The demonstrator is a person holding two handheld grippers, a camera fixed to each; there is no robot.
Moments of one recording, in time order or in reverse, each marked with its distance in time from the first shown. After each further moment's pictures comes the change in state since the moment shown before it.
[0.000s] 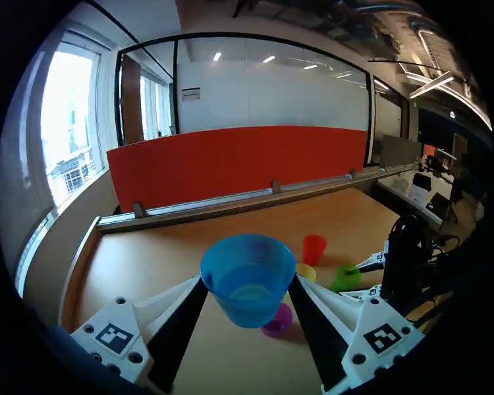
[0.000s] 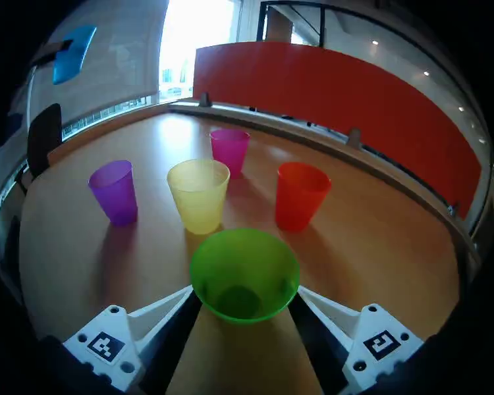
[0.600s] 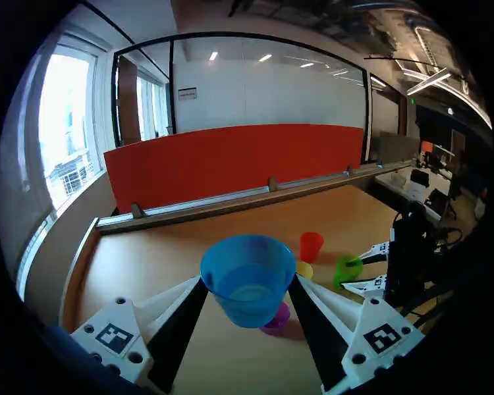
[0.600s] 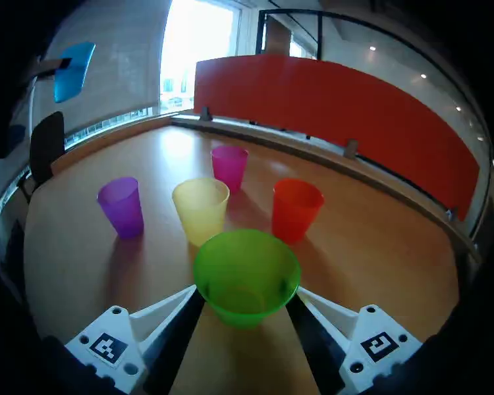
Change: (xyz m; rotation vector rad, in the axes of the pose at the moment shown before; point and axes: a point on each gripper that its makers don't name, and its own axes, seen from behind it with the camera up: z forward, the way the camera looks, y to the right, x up) left arm -0.001 0.009 -0.003 -0.014 -0.002 0.019; right arm 0.025 0.002 -0.026 0.007 0.066 0.015
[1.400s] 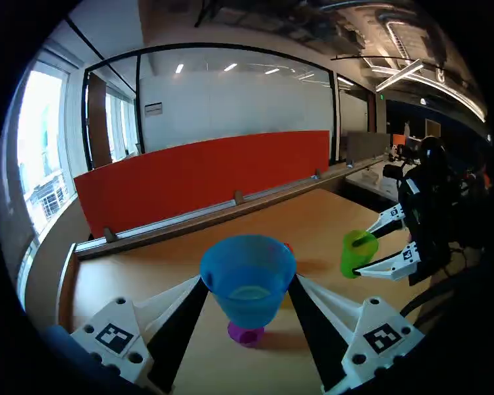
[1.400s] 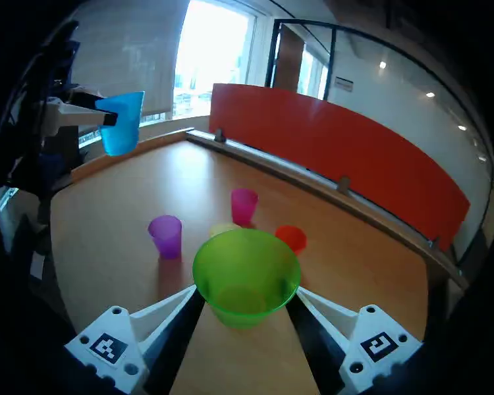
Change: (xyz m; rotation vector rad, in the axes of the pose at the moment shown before) left arm 0.028 0.052 0.007 -0.156 0.055 0.094; right arm 0.082 -0.020 -0.133 0.019 -0.026 -0.090
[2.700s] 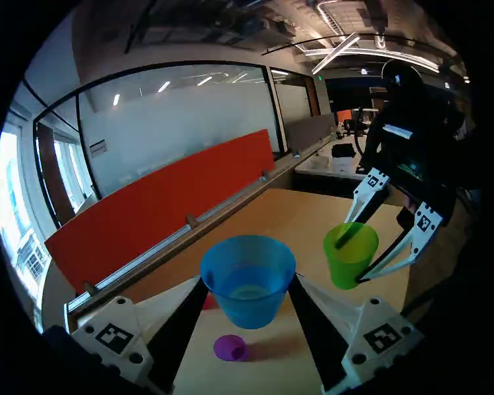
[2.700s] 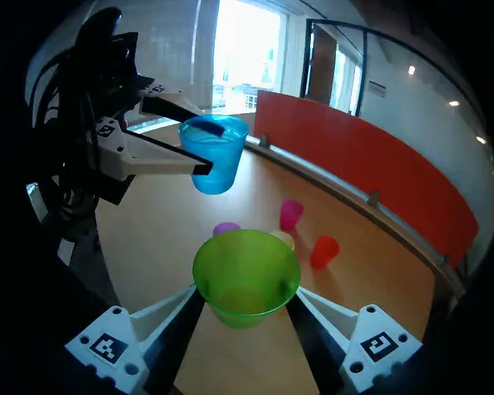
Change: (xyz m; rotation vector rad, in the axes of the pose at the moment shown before) left arm 0.037 0.078 -0.009 -0.222 0.044 0.270; right arm 0.039 -0.078 -0.078 0.170 -0.033 -0.047
